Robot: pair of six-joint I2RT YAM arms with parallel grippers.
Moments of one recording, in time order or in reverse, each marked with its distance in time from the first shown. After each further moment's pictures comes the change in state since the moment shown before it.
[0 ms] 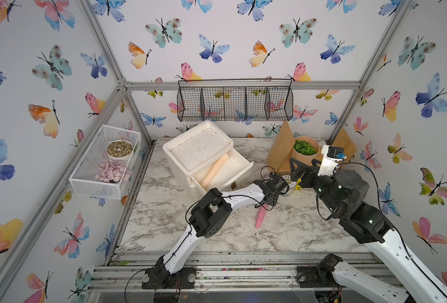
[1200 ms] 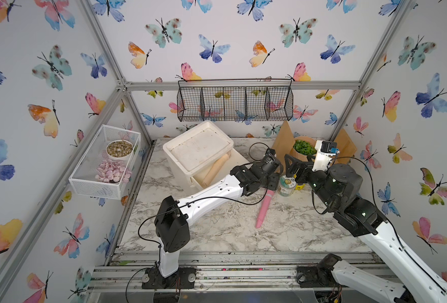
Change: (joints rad) left arm 0.023 -0.472 -0.069 -0.043 0.063 0.085; right arm 0.000 0.075 0.035 0.047 -0.031 -0.030
